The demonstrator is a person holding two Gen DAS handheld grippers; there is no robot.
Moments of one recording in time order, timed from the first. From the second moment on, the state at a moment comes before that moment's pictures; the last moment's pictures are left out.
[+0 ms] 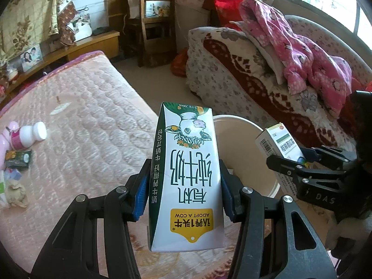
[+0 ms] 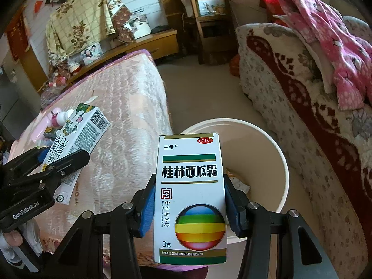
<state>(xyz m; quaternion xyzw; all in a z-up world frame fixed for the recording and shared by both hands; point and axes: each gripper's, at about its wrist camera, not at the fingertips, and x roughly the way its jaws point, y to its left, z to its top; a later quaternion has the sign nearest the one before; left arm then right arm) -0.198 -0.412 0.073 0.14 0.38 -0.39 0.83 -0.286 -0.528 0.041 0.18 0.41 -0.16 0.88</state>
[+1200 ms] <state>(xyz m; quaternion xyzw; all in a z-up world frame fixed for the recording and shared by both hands) -0.191 -0.445 0.053 0.07 0.45 -0.45 0.77 -0.288 -0.555 0.015 0.19 0.42 -0.19 0.86</state>
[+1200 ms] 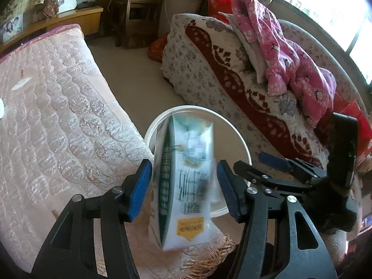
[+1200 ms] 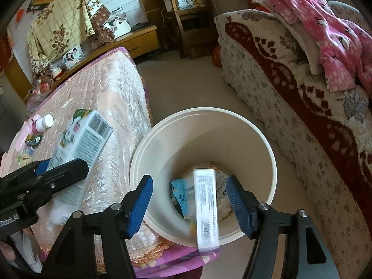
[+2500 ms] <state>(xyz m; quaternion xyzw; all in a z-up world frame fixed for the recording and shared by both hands) -0.167 -0.277 0.096 0.05 0.37 -0.31 0.88 -0.220 -0.431 0.075 0.10 0.41 -0.11 0.90</state>
